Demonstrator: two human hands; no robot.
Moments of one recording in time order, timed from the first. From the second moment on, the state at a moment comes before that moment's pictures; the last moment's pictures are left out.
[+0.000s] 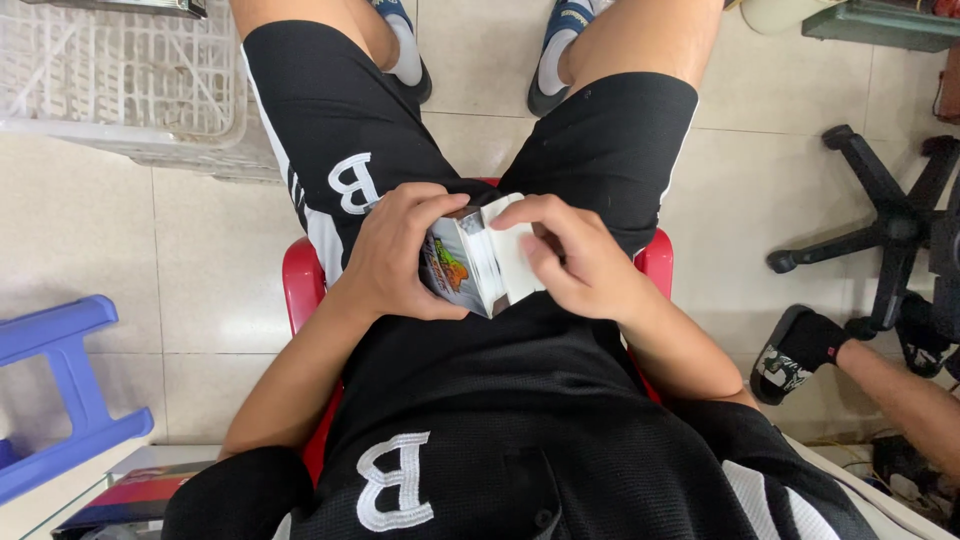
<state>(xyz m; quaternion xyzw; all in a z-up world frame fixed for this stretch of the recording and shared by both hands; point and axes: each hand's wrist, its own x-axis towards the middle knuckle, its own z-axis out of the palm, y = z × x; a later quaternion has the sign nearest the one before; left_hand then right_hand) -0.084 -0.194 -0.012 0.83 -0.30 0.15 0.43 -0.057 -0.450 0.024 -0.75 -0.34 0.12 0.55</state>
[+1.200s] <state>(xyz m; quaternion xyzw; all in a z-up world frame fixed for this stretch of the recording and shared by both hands) -0.038 -0.185 0.071 0.40 -0.47 0.33 0.72 -0.050 -0.451 -0.102 -0.17 -0.07 0.36 0.91</state>
